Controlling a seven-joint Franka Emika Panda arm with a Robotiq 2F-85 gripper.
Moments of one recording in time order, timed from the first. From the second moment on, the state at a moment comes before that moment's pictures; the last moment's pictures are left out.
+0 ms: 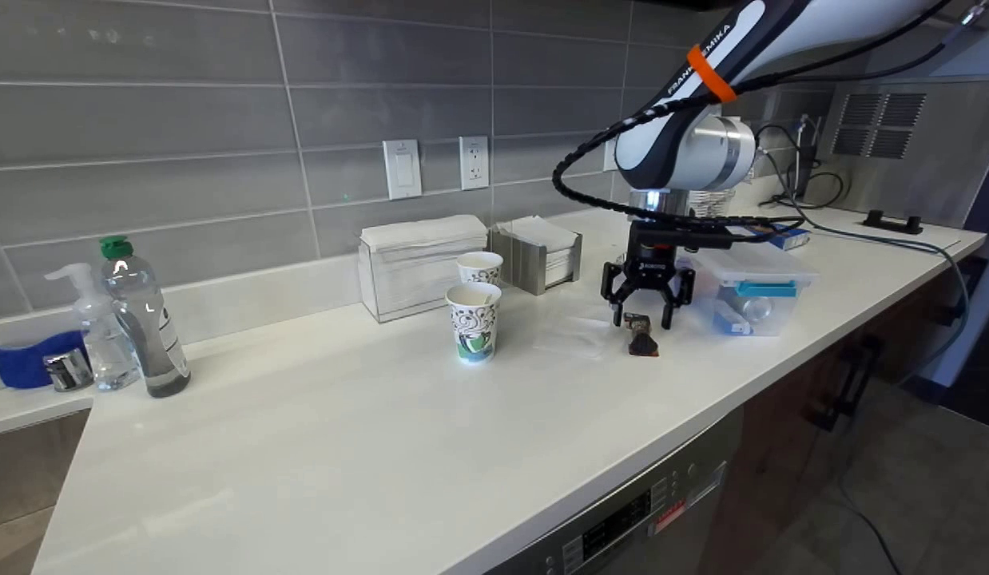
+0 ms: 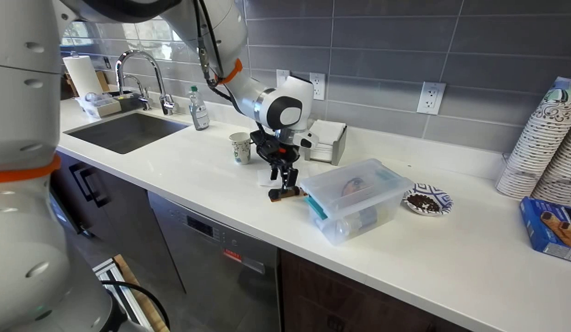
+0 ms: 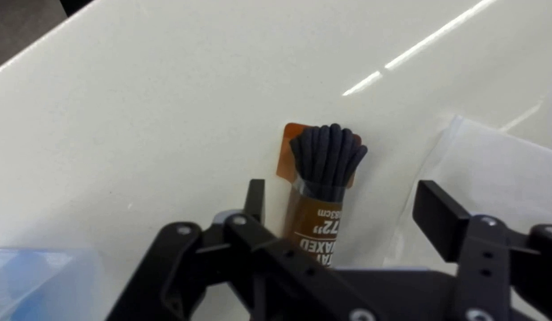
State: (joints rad) arm 0.04 0.37 0.05 -2.08 0.15 2.29 0.32
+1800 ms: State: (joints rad) arm 0.05 0.44 0.01 -2.03 0.13 2.33 0.31
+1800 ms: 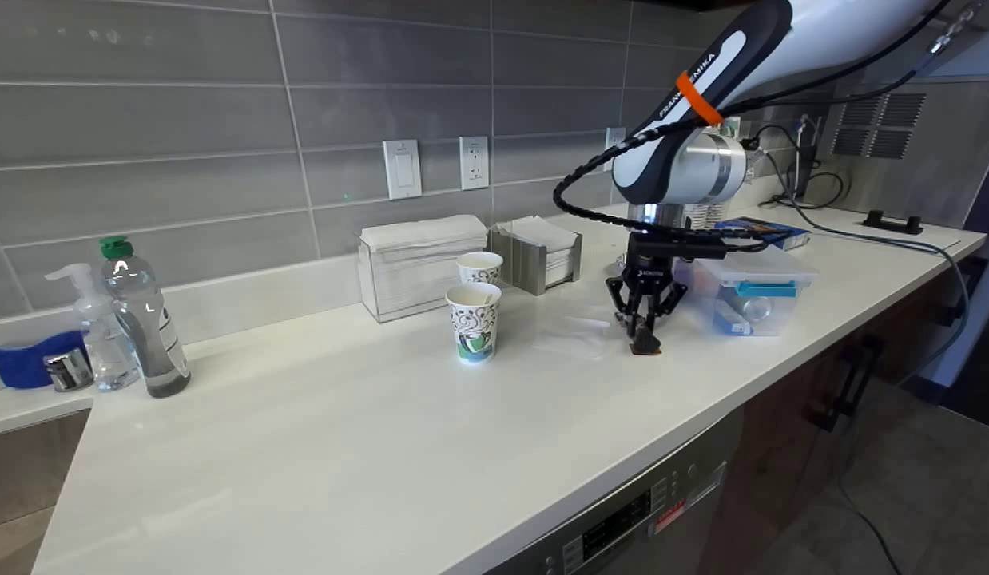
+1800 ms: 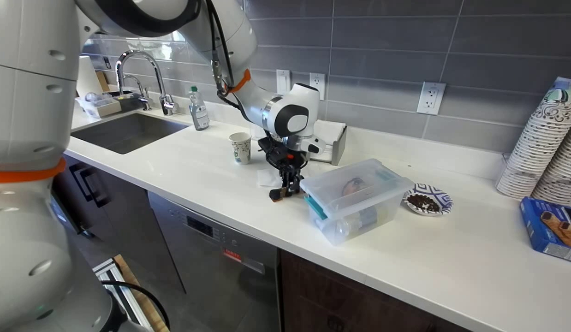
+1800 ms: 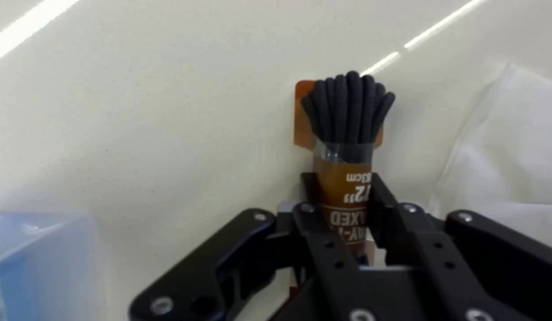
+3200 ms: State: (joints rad) arm 0.09 0.29 0.22 -2.03 0.24 2.78 -0.01
